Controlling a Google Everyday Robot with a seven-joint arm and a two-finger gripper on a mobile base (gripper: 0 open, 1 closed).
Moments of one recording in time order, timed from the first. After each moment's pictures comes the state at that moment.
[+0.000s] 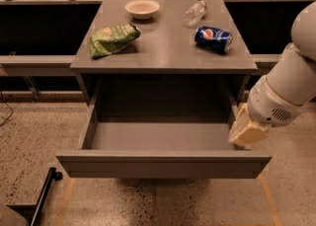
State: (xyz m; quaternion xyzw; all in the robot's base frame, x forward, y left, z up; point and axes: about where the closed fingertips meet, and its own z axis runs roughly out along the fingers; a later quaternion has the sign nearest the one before) arm 0.414 -0.189 0.827 -0.61 0.78 0.12 0.10
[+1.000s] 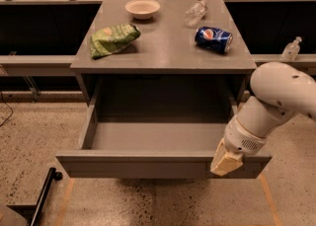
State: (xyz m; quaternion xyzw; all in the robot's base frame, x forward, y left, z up) arm 0.404 -0.165 0.705 -0.59 0.77 0.22 0.04
